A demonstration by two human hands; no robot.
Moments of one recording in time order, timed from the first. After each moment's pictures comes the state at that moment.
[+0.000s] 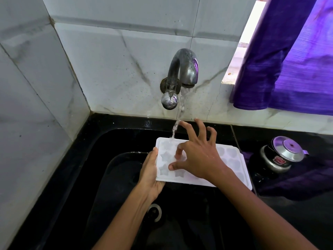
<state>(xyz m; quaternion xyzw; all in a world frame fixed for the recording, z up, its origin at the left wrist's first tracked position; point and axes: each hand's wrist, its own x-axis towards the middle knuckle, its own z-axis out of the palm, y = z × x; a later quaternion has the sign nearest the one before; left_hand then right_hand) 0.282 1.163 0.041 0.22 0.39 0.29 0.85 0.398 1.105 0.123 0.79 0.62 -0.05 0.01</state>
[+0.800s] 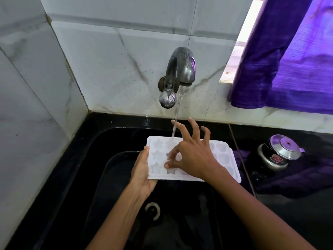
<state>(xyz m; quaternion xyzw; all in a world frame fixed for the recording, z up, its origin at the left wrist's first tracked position) 0.272 1.172 0.034 0.17 0.36 0.30 0.87 0.393 1.108 0.119 0.77 0.64 -0.06 0.00</state>
